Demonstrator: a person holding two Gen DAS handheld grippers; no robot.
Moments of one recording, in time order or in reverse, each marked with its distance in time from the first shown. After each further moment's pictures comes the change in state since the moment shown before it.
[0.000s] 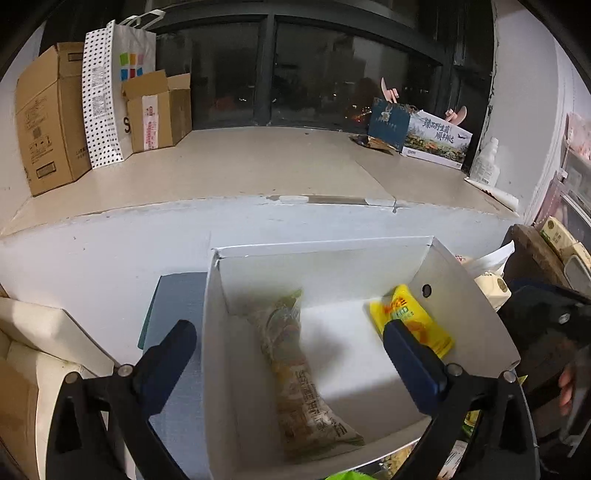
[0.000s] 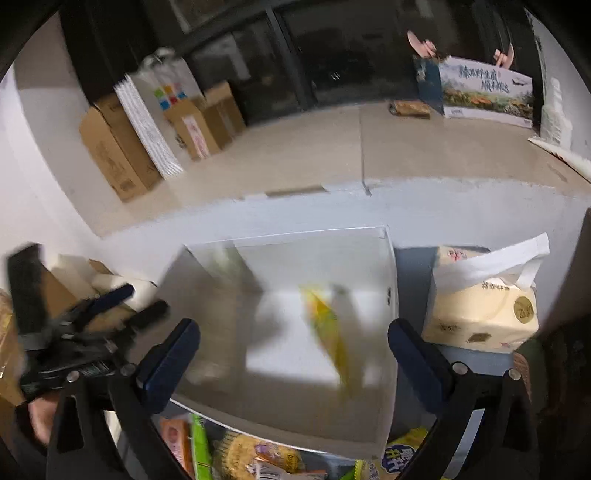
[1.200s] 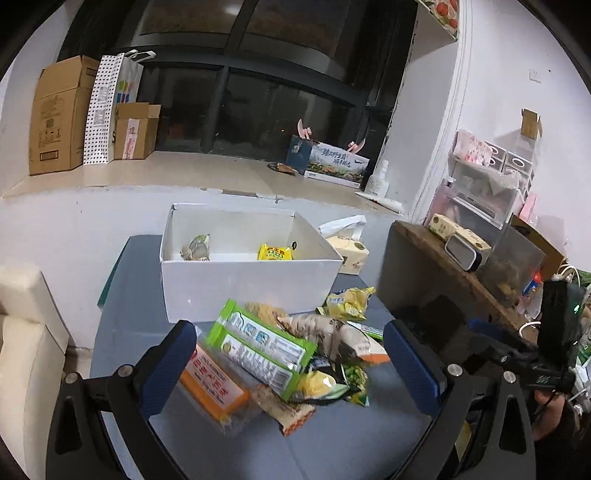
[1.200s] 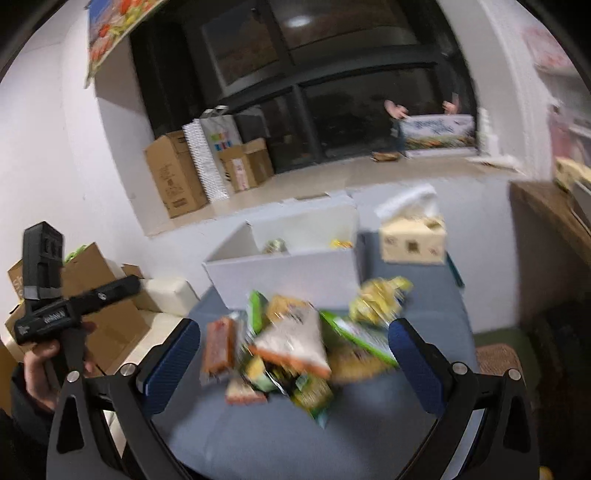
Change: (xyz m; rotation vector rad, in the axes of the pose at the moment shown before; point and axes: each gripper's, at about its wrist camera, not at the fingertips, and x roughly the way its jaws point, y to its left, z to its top) left arm -0.224 -0.045 -0.168 -0.012 -0.152 -0.281; right arm -0.211 0.015 -0.225 -0.018 -0.227 -0.045
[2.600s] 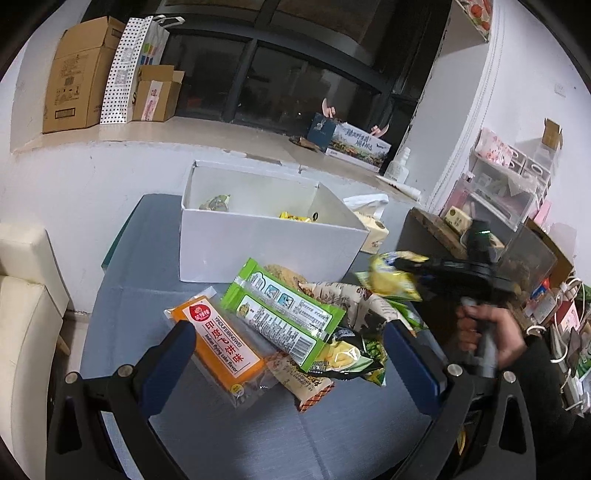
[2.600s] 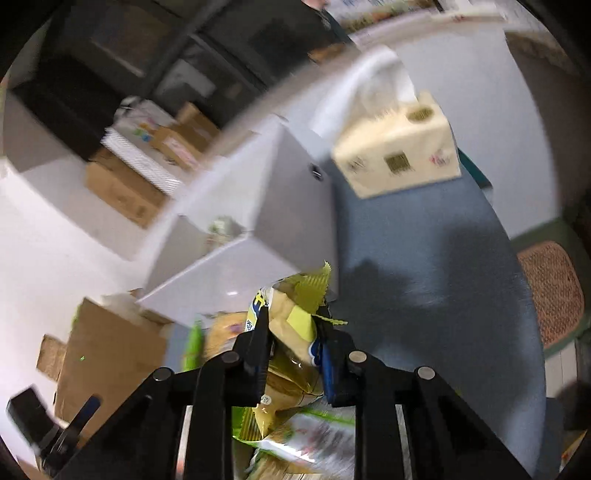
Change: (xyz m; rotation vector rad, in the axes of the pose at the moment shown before) left arm 0.024 0.031 -0.029 -0.078 0.083 0.030; right arm 0.160 -0.091 0.043 0.339 0.239 0.157
